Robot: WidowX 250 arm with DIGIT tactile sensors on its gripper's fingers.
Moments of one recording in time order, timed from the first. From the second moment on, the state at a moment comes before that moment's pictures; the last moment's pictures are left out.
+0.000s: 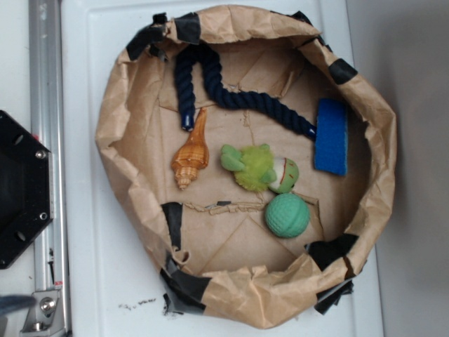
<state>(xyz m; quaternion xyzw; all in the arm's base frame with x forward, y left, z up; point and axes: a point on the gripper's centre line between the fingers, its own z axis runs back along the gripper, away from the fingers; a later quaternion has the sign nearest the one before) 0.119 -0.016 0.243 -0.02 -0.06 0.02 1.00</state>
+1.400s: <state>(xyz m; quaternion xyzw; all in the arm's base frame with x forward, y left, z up) 0.297 -0.031 0.075 0.00 -0.17 -0.25 0.95</state>
